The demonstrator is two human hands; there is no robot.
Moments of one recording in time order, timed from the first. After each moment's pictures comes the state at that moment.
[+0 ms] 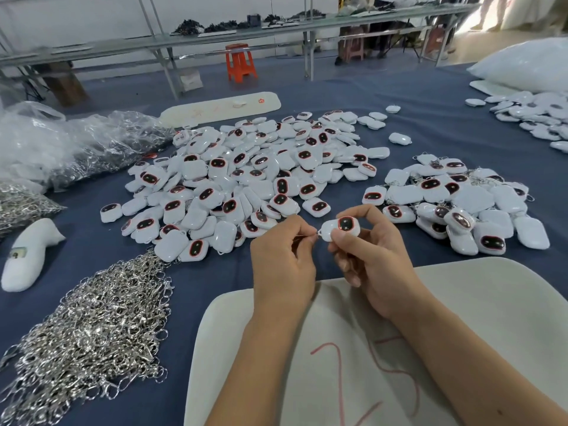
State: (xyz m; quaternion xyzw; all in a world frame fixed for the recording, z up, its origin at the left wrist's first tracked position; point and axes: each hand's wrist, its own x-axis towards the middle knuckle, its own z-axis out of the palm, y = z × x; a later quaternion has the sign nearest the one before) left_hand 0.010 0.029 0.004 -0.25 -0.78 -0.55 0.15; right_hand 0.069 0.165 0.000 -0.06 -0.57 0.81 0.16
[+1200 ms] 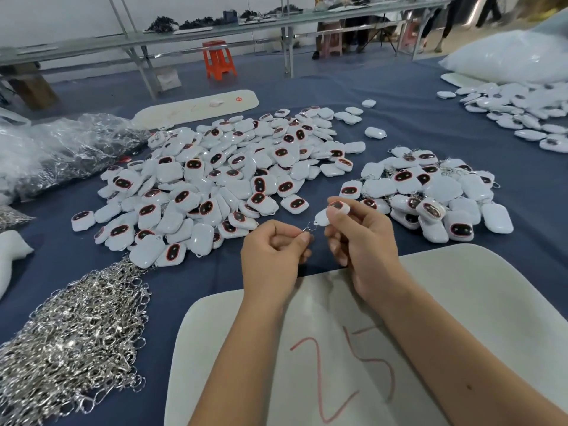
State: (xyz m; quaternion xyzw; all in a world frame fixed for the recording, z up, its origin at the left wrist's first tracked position) left_hand 0.011 0.047 0.001 -0.10 -0.72 -0.68 -0.09; right_hand 0.059 0.178 -0.003 -0.18 -0.53 0.79 0.24
